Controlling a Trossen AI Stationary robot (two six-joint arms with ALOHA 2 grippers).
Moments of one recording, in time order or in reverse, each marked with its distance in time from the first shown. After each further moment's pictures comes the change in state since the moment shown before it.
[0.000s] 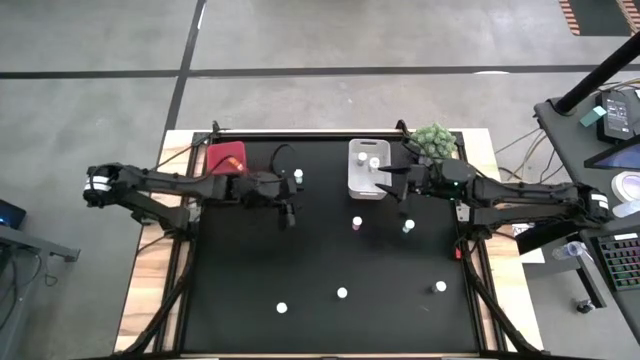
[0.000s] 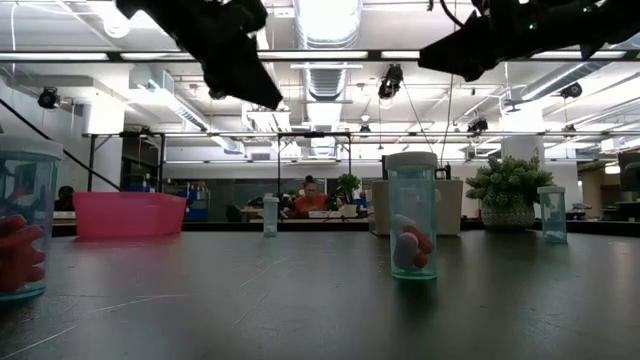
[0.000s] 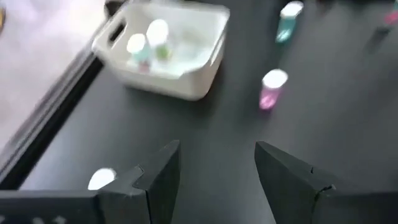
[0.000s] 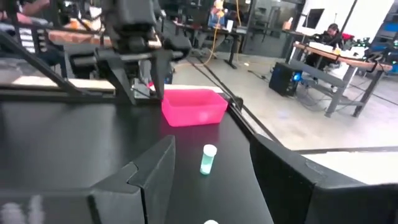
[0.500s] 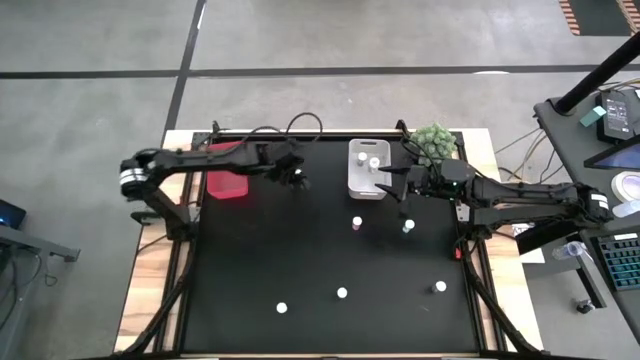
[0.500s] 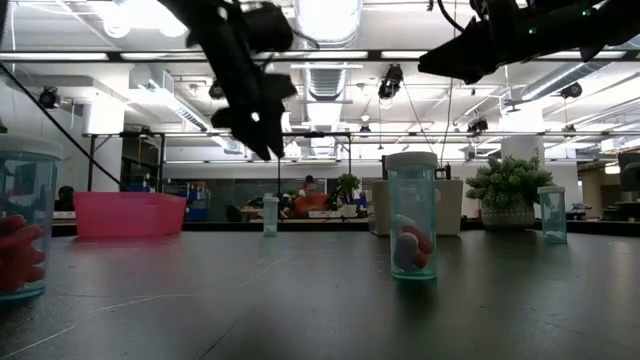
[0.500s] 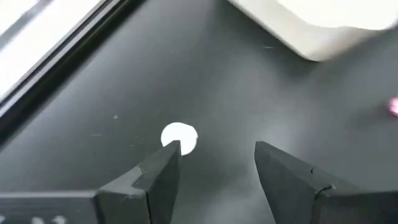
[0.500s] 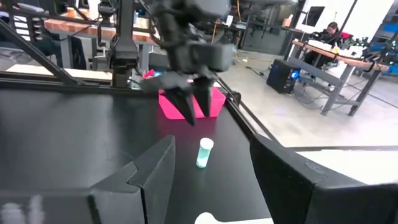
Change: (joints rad) left arm 0.278 0.302 0.278 -0.329 0.053 -0.227; right arm -0.002 0.007 -0.007 -0.006 0.004 -0.030
